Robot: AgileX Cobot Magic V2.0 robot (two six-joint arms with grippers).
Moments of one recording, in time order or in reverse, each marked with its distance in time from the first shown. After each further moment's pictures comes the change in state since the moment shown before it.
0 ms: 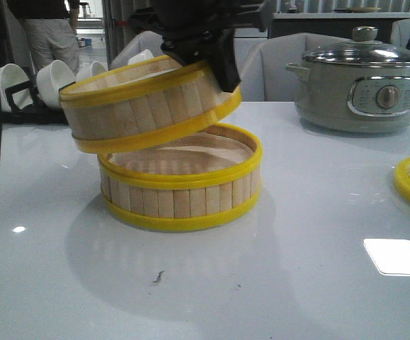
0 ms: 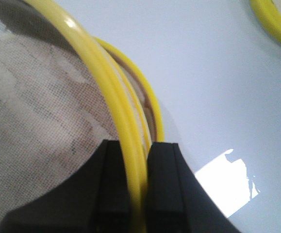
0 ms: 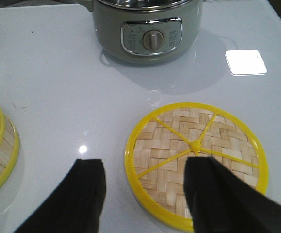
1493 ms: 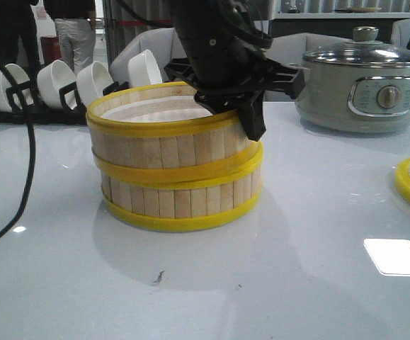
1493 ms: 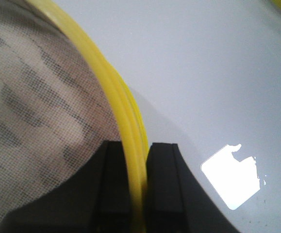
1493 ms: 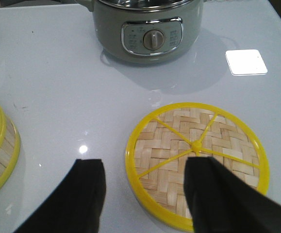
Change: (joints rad) left arm -0.050 0.128 -0.003 0.014 -0.090 -0.007; right arm 0.000 0.000 0.000 0.000 0.000 0.000
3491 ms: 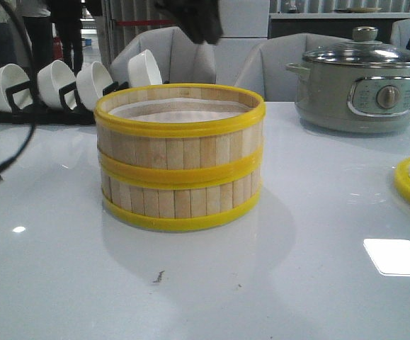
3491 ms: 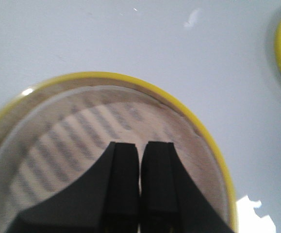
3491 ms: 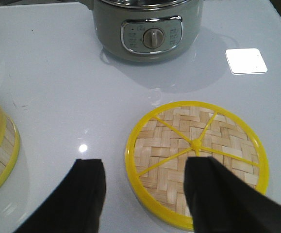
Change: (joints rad) left arm 0.165 -0.071 -0.239 0.052 0.131 -0.033; right arm 0.000 0.000 0.000 0.000 0.004 0.000
